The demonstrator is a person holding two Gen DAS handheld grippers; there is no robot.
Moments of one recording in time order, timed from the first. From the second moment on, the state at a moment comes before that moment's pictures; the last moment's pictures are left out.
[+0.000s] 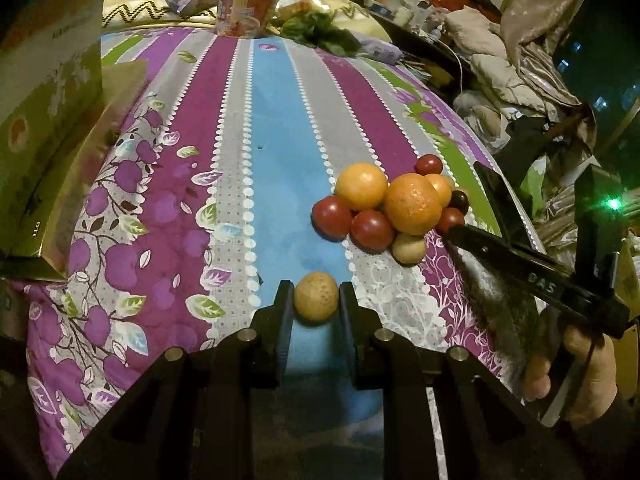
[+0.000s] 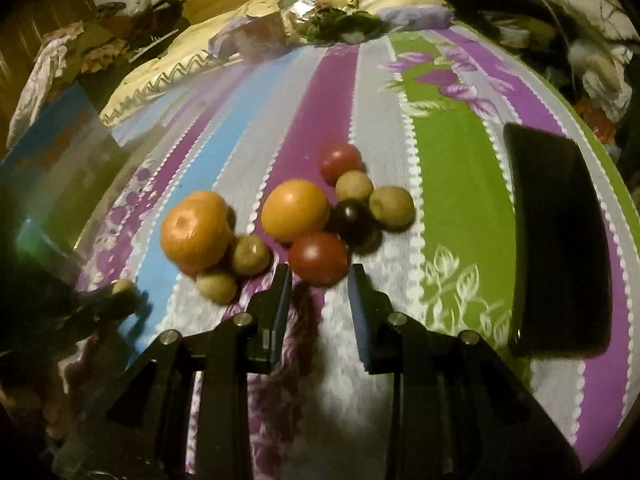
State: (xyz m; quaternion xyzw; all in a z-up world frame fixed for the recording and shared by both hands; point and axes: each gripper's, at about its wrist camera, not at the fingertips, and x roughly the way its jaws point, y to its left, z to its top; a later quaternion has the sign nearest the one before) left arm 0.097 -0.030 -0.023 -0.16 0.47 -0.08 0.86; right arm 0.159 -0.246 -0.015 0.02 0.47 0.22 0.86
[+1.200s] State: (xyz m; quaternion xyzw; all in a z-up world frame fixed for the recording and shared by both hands) left arm 0.031 0.006 0.099 -0.11 0.40 0.00 0.91; right arm 0.070 -0.187 0.094 -0.02 0.40 0.21 0.89
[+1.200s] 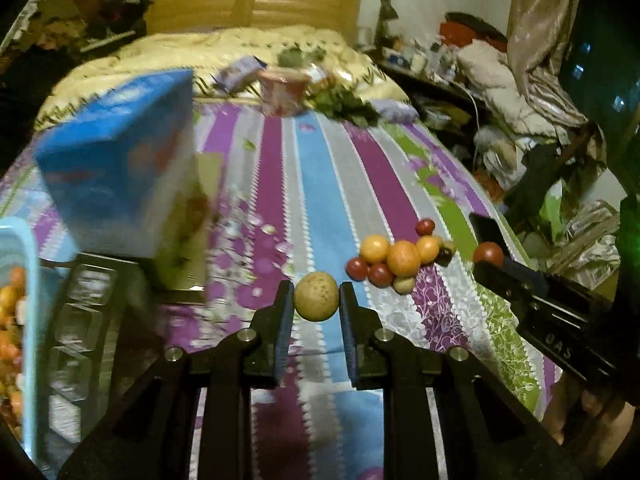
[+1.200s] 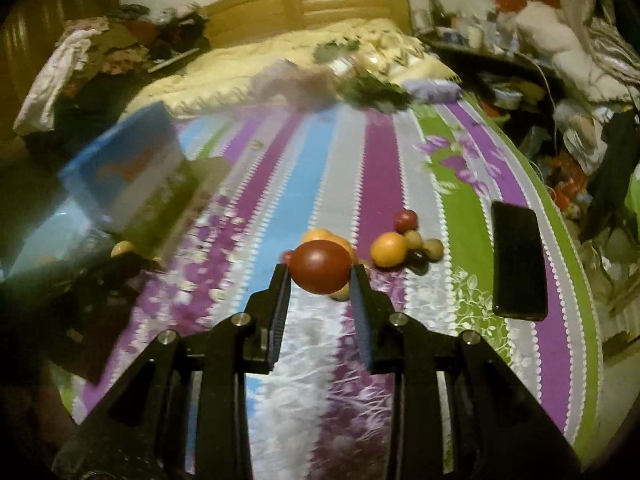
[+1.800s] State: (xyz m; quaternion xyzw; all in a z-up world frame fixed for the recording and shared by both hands) left arm -0.063 0.118 0.168 -0.15 0.34 0.11 0.92; right arm 0.015 -0.077 0.155 -0.05 0.36 0.32 0.87
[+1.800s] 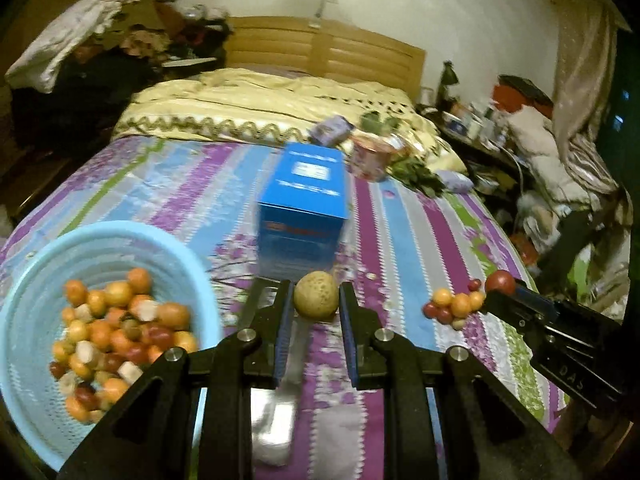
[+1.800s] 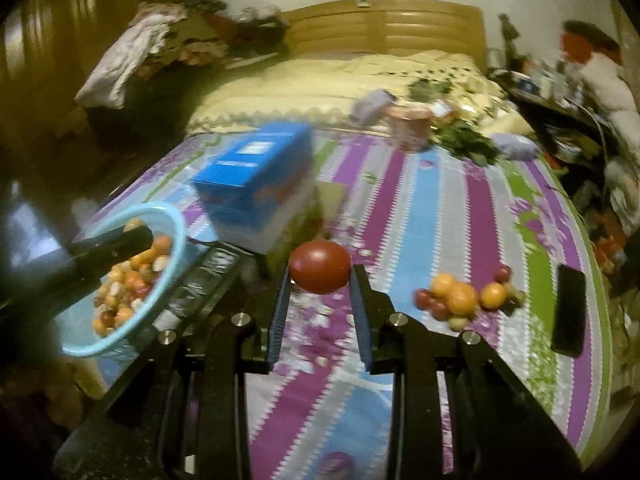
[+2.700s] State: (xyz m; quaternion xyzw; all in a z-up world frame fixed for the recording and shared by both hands) left arm -0.194 0.299 0.154 -0.23 0.33 0.26 0.88; right arm -0.052 0.109 0.165 -0.14 0.38 0.47 0.79
